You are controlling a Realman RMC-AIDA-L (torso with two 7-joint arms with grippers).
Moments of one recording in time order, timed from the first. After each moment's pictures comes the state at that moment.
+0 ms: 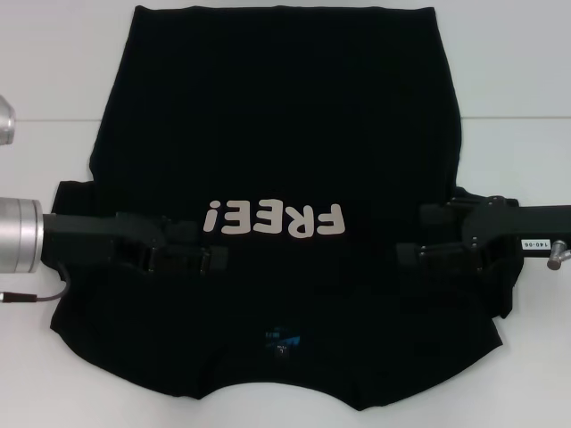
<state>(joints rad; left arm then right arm) -0.56 -2.07 0.69 0.89 2.17 1.60 -1.86 0.62 2.08 -0.66 -0.79 -2.18 -1.52 1.61</state>
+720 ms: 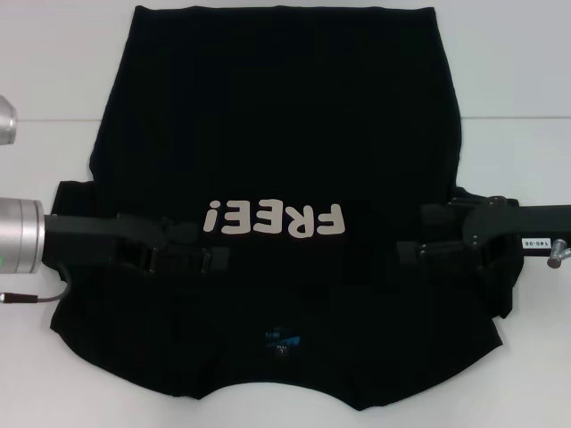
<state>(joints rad) -0.56 -2.07 0.69 0.89 2.17 1.60 -1.87 0.62 2.08 -0.66 -0.79 -2.18 -1.52 1.63</state>
